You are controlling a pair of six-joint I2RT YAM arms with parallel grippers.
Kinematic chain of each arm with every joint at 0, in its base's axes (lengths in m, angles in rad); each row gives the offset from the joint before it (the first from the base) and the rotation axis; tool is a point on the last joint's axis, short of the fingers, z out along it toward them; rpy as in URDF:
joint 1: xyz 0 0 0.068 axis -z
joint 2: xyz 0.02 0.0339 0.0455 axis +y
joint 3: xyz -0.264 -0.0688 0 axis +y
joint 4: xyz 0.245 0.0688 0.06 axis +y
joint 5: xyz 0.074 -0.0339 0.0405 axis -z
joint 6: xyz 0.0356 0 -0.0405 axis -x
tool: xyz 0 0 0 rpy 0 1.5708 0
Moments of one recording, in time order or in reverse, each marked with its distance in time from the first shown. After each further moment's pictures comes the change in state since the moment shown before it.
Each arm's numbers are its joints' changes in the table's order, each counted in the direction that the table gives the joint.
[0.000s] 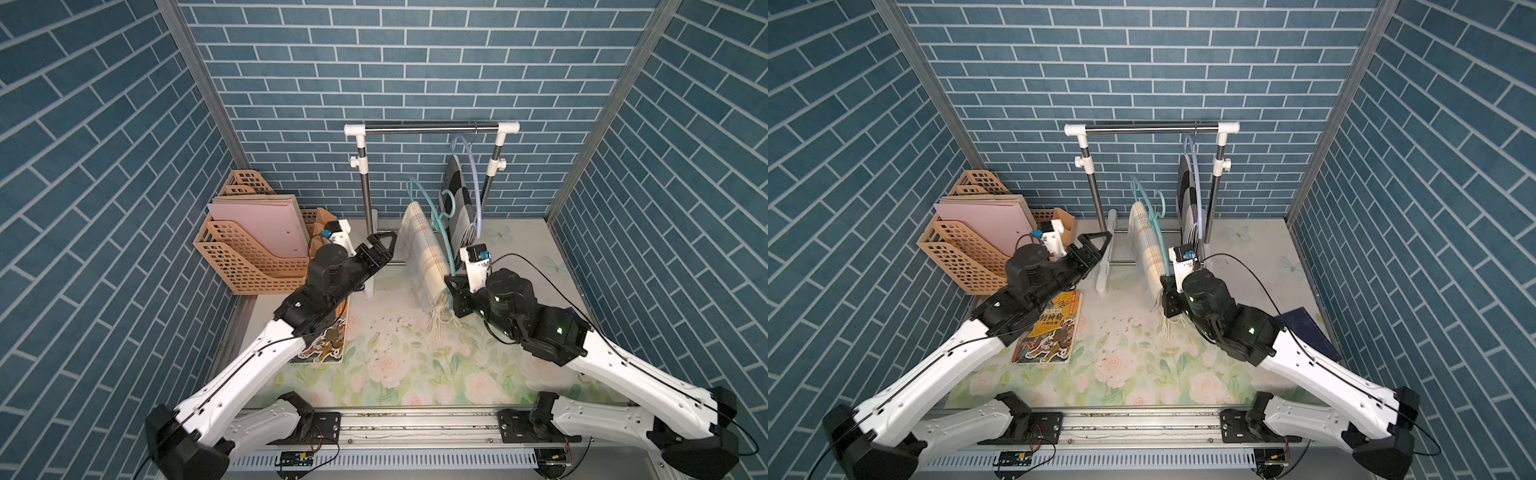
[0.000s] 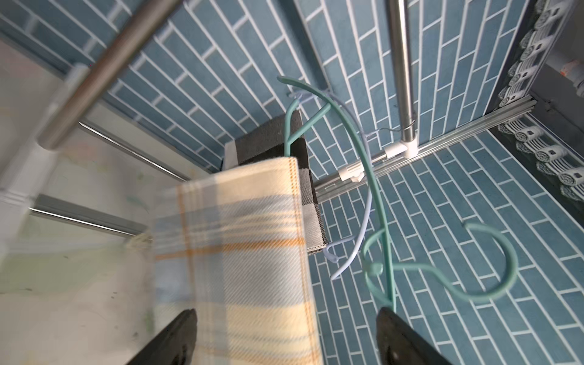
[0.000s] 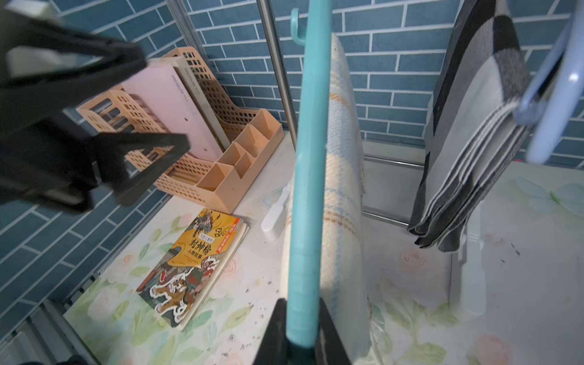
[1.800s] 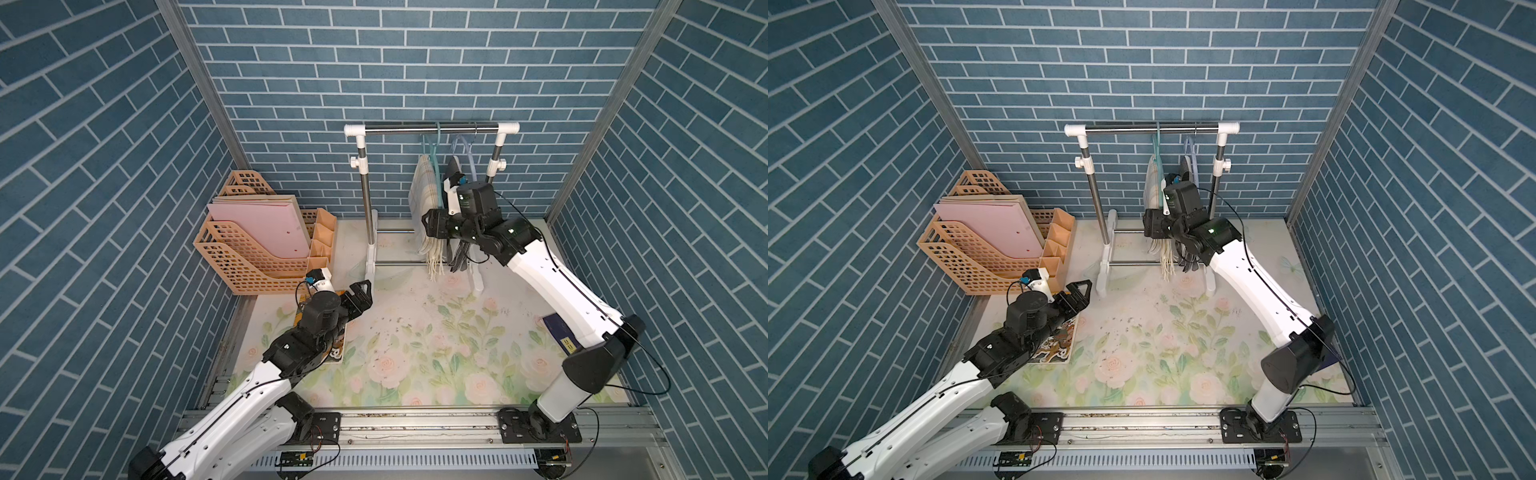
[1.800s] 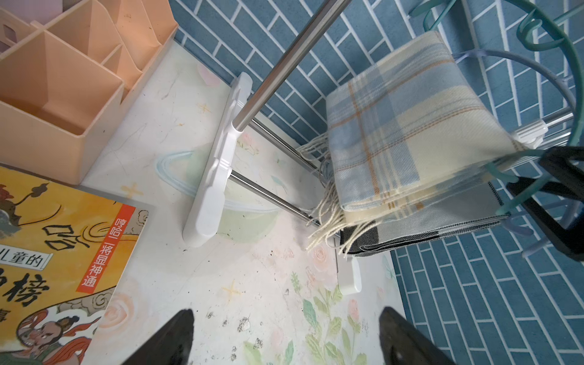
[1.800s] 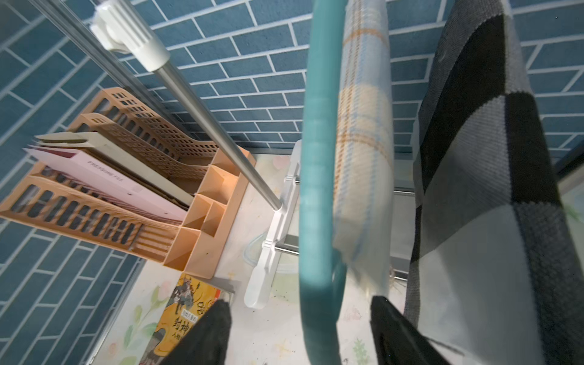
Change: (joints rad) left arm -0.002 -0.212 0.389 0.093 -0.176 -0.088; right arm 0.328 0.531 -0.609 0.191 -0.288 -0.041
